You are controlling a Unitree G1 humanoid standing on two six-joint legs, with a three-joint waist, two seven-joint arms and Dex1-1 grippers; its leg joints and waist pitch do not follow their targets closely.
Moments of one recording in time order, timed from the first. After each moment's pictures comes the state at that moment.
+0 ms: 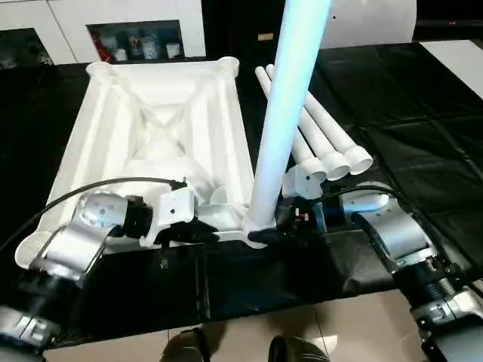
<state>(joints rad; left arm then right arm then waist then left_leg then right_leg) -0.44 0.63 -0.29 0.24 -0.08 0.03 -1.28 -0.55 -0.40 0.32 0.28 0.12 0.19 1.23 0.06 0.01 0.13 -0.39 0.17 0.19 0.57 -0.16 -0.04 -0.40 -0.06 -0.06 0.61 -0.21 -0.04</state>
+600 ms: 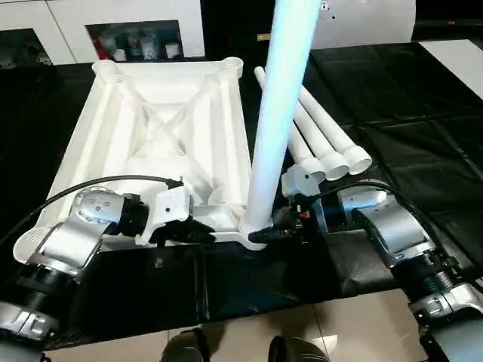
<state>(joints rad) -0.43 0.64 -0.28 0.25 -0.11 0.04 -1.32 -0.57 -0.37 0.32 0.32 0.17 0.27 1.26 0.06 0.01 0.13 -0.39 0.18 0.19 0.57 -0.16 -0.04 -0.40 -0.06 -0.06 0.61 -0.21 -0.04</state>
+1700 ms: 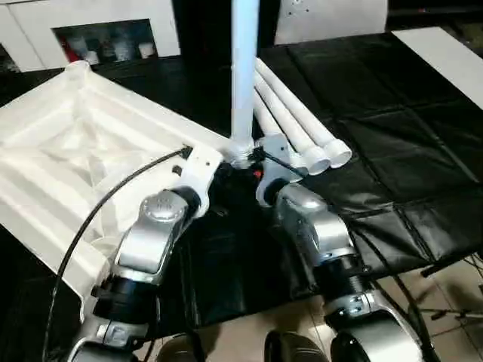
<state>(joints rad) -0.43 0.15 -0.14 0.06 0.08 0.61 -0.41 -0.60 0.12 0.06 0.46 0.07 0.33 0.33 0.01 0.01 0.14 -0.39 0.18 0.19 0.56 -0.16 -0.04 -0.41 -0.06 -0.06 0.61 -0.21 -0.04</state>
